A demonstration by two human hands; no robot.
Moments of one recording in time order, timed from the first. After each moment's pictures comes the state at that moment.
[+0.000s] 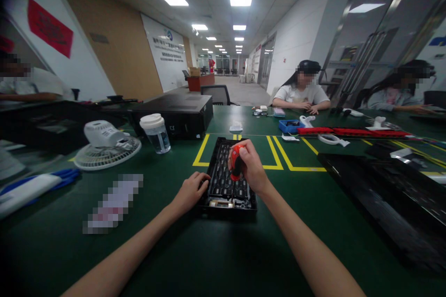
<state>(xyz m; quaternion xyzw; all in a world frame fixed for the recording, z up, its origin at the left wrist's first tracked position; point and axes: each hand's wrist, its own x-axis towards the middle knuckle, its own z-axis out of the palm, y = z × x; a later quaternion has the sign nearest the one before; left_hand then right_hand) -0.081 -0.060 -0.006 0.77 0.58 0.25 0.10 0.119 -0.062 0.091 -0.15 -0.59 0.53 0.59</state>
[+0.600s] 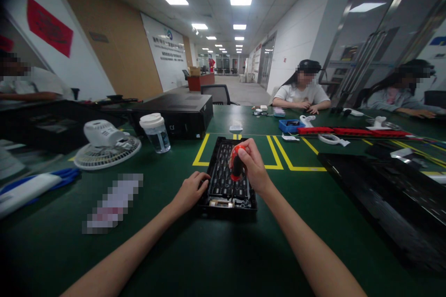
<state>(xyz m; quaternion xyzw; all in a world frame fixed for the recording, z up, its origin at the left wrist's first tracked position) -0.081 -0.061 -0.003 0.77 0.58 0.25 0.11 0.122 -0.061 0.090 -0.20 -0.61 0.48 0.59</state>
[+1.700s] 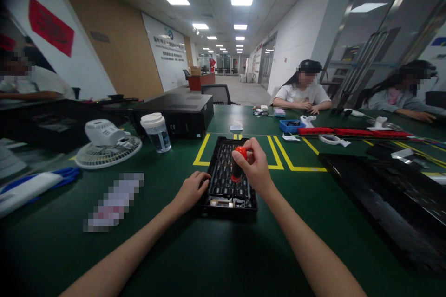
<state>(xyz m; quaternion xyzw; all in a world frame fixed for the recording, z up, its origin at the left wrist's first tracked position) -0.080 -0.061 -0.002 0.77 0.58 0.25 0.11 0.126 -0.065 0.095 -0.28 -0.65 0.36 0.61</state>
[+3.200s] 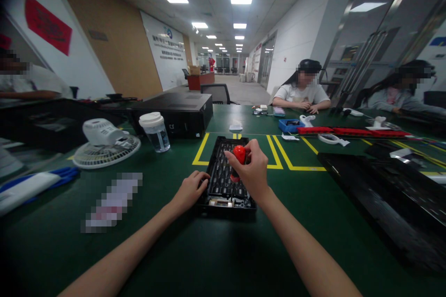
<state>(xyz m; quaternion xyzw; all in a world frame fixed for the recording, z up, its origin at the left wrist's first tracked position) -0.081 -0.059 -0.006 0.77 0.57 0.26 0.11 0.119 -0.069 0.090 -0.44 -0.66 0.07 0.61</state>
